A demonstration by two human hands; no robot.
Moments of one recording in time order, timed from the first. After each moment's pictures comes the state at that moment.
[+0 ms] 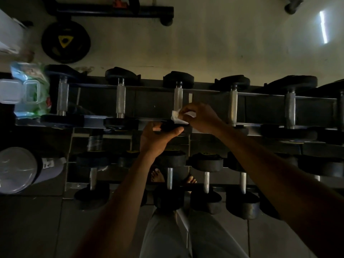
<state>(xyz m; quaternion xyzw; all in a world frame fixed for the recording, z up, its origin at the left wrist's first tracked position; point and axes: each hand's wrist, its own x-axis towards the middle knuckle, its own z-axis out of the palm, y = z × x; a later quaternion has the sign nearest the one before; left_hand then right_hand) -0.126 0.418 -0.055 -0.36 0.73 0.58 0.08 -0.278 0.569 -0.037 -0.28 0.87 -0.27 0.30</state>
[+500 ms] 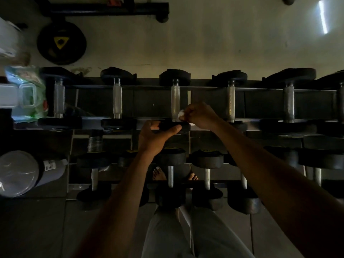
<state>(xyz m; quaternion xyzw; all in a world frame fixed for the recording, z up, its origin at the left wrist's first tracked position) -0.127 0.412 -0.074 -0.39 0.73 0.56 0.09 -0.286 0.572 -0.054 -0.18 0.87 -0.28 0.37</state>
